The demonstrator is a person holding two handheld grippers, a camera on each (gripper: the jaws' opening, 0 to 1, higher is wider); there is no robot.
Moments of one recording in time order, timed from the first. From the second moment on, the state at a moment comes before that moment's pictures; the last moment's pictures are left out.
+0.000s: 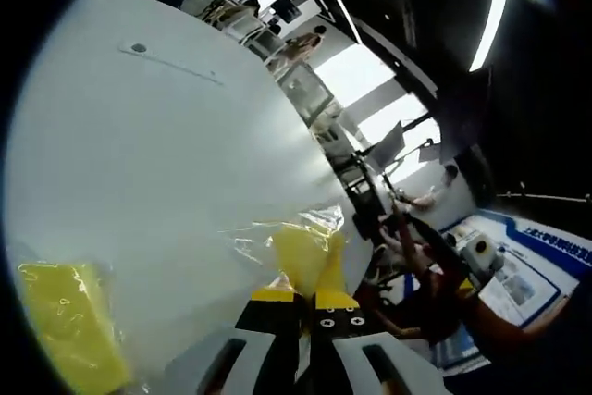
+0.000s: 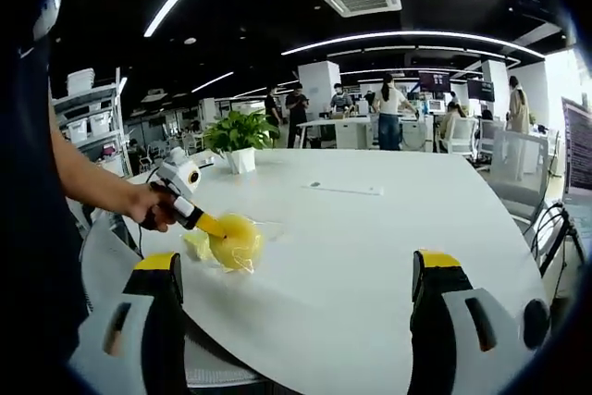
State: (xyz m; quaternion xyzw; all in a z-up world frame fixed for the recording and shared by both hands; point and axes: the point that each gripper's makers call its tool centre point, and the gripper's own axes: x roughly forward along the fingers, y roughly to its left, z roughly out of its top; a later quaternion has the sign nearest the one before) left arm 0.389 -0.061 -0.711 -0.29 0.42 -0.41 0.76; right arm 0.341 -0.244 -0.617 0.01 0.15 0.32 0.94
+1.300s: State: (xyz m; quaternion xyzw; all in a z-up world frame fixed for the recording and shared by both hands) left arm 0.392 -0.060 -0.778 -0.18 0.49 -0.36 0.77; right arm 0.331 -0.248 -0.649 0.02 0.18 0.31 0.93
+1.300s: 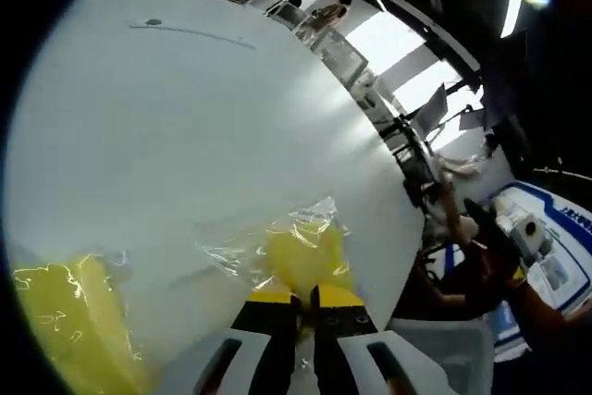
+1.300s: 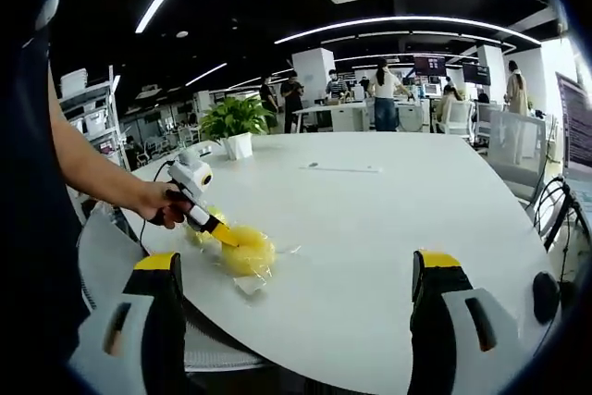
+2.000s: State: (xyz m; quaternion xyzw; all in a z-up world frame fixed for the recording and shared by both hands) left arm 0.402 -0.043 -0.773 -0.07 0.40 -0.36 0.84; right arm 0.333 -0.244 -0.650 0.02 0.18 0.32 0.93
